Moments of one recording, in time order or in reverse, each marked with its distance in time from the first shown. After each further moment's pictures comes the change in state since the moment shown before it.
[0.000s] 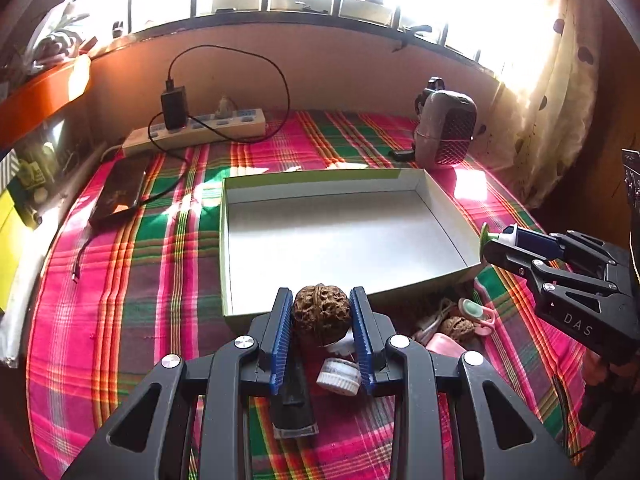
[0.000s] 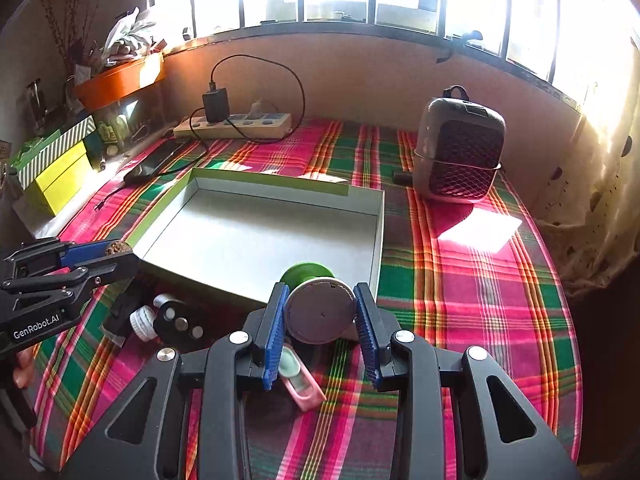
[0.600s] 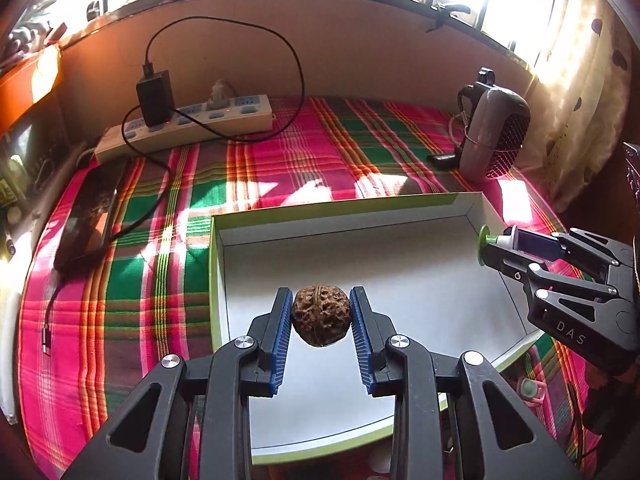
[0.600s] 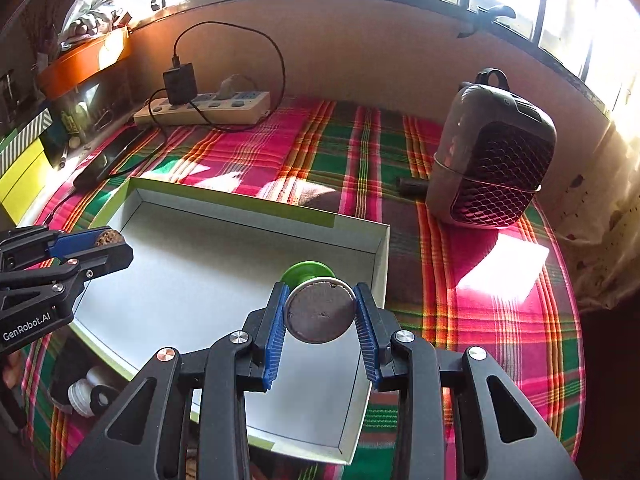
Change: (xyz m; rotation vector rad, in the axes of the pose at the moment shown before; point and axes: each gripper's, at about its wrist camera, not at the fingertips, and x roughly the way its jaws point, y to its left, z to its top) left arm 0.078 0.022 0.055 -0.005 0.083 0.019; right arm 0.084 -0.015 0.050 -0.026 0.106 -0.026
